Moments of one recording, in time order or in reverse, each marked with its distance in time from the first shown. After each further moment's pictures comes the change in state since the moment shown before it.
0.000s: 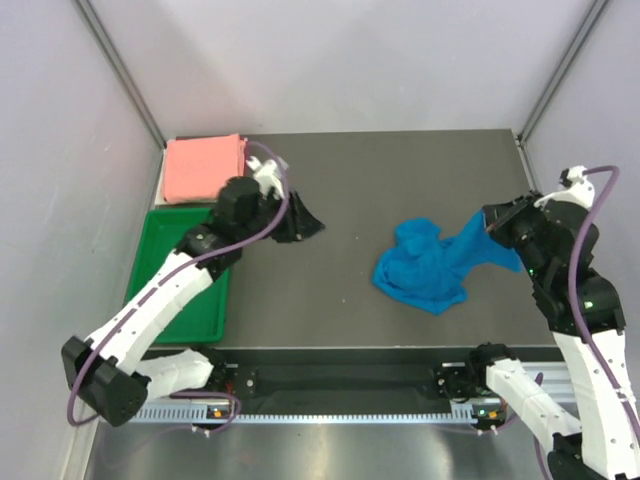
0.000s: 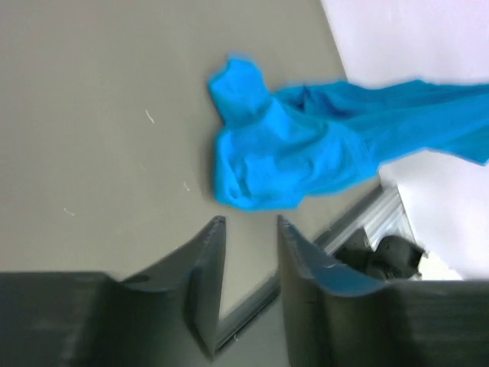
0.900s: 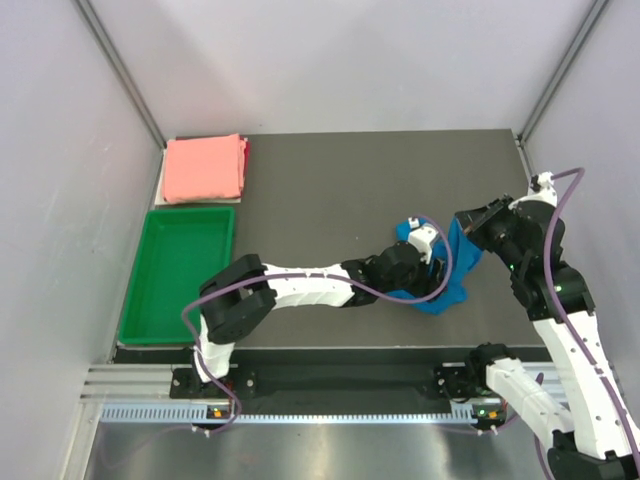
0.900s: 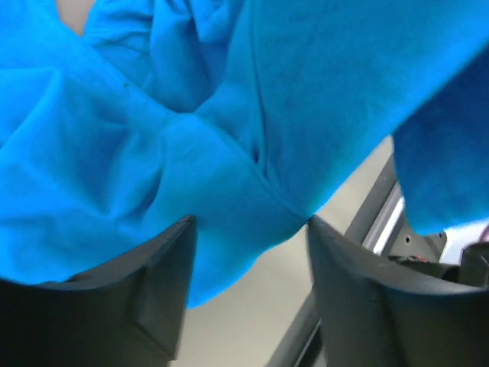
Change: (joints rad) left arm -0.667 0.805 0.158 0.595 -0.355 0.078; right arm -0.001 0.002 -0.233 0.145 -0.153 0.164
